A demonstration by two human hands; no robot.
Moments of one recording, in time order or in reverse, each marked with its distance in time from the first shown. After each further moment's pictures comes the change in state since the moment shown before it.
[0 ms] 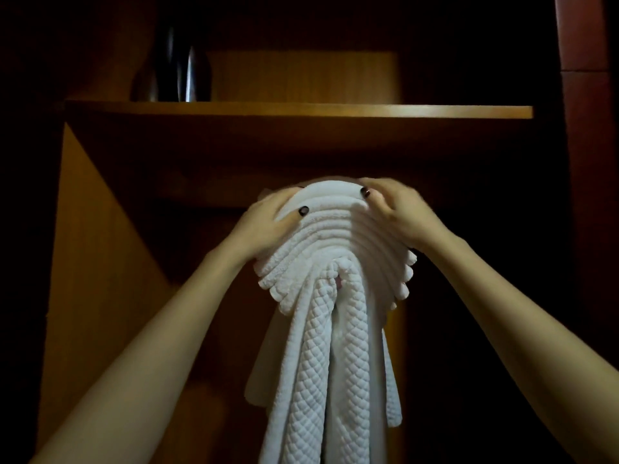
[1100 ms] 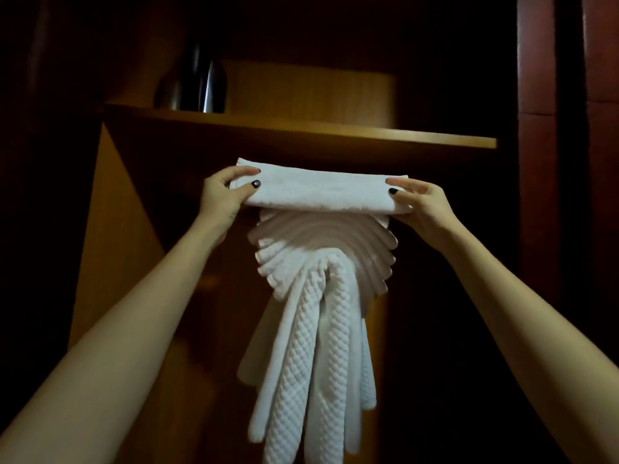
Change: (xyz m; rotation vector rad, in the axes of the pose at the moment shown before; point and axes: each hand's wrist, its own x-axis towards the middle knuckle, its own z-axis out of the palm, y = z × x) left_hand -0.017 0.014 -0.050 -0.555 0.474 -0.214; right_hand -0.019 -0.013 -0.055 0.869 0.122 0.423
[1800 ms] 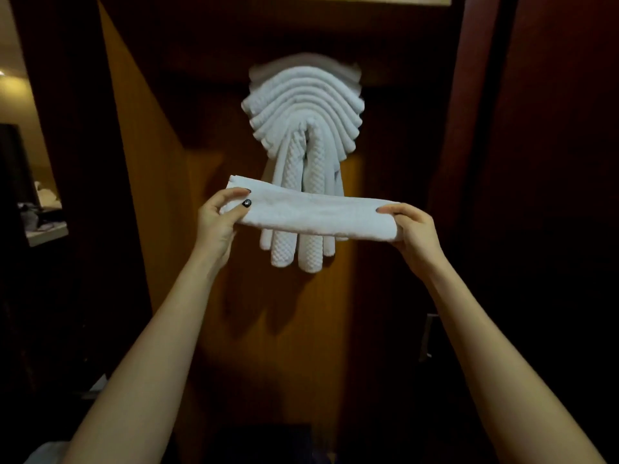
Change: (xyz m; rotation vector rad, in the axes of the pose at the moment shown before) left_hand -0.298 0.061 -0.052 -0.184 -0.004 -0.463; right_hand -0.319 0.017 -0.031 0.087 0.133 0.344
